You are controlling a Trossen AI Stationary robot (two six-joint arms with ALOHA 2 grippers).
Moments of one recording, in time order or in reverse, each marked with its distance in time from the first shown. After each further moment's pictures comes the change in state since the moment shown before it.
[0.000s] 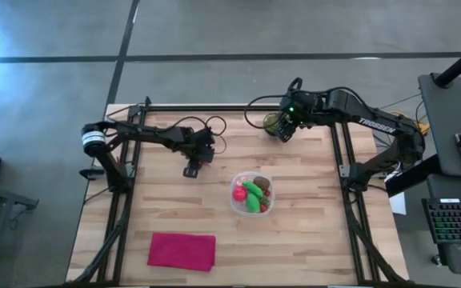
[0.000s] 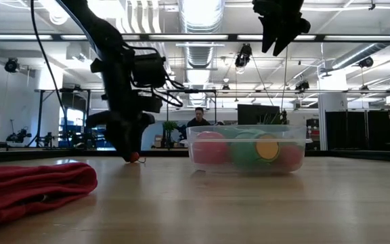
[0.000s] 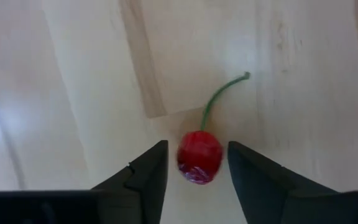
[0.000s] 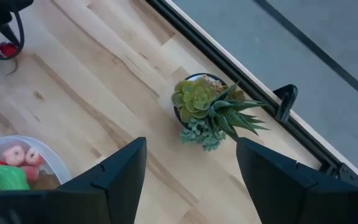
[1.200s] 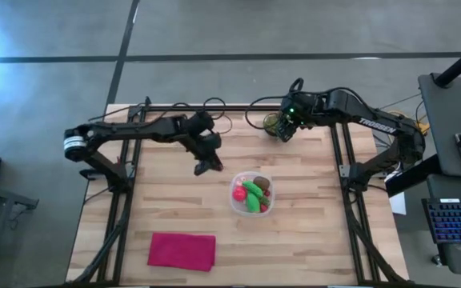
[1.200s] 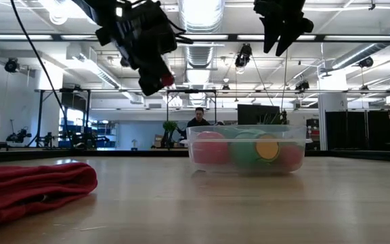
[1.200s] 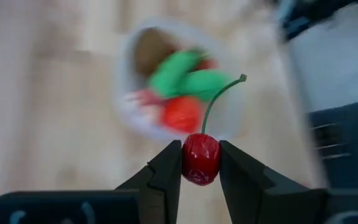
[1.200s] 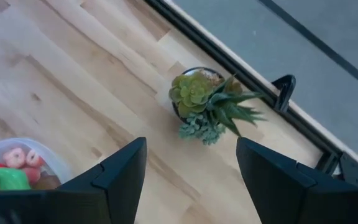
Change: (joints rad) left arm -0.036 -0.177 0.154 0.060 0.566 -0.570; right arm 0.010 -0.001 0.000 -0.024 0.007 0.056
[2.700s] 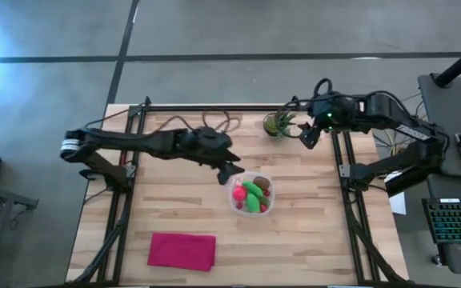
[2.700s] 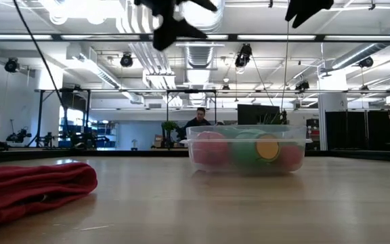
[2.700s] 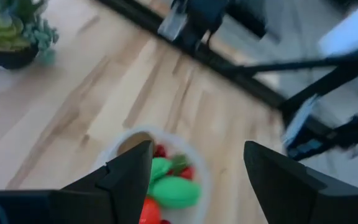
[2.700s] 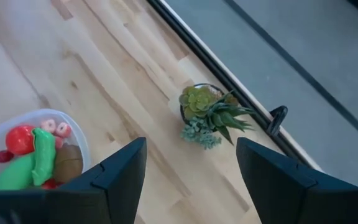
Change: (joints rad) left arm -0.288 -0.018 0.188 0.161 -0.521 -0.526; right arm 0.095 -0.222 0.000 -0.055 0.008 -0.143
